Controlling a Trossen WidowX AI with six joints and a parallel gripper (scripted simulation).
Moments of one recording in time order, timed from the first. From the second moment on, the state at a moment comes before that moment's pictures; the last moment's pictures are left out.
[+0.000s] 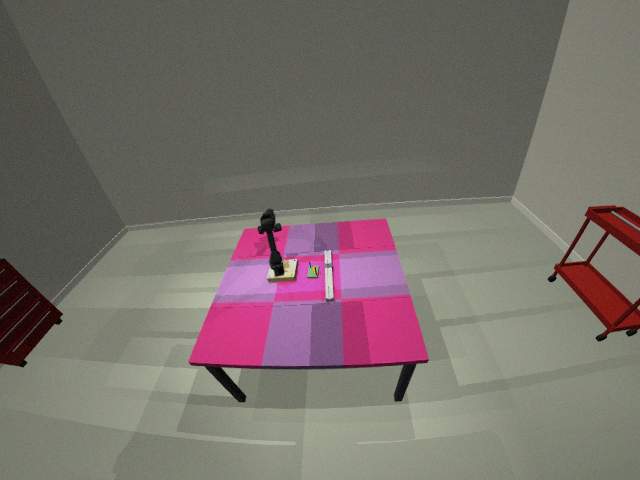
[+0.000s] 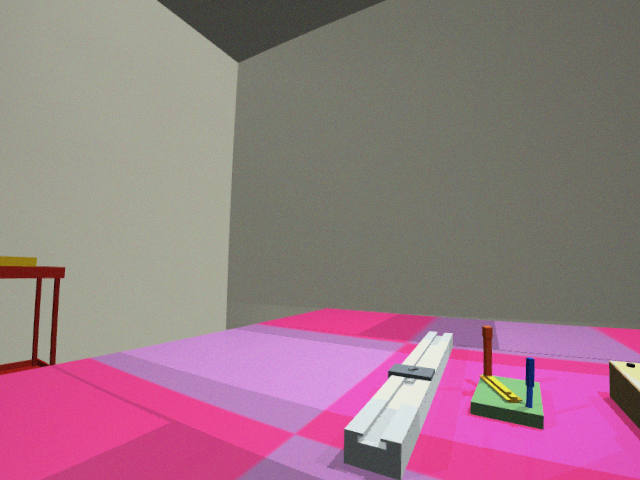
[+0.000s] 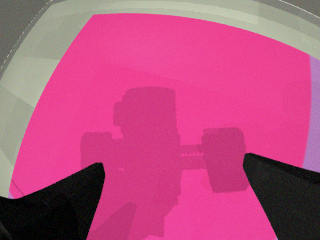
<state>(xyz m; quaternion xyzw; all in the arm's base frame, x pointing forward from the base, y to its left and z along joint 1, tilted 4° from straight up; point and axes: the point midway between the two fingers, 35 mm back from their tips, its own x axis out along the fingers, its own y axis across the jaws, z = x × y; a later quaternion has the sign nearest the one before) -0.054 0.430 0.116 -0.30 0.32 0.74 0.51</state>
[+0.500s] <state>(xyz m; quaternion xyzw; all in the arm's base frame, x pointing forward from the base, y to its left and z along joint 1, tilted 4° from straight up) 0.213 0.314 0.116 -0.43 0.31 0.63 0.57</state>
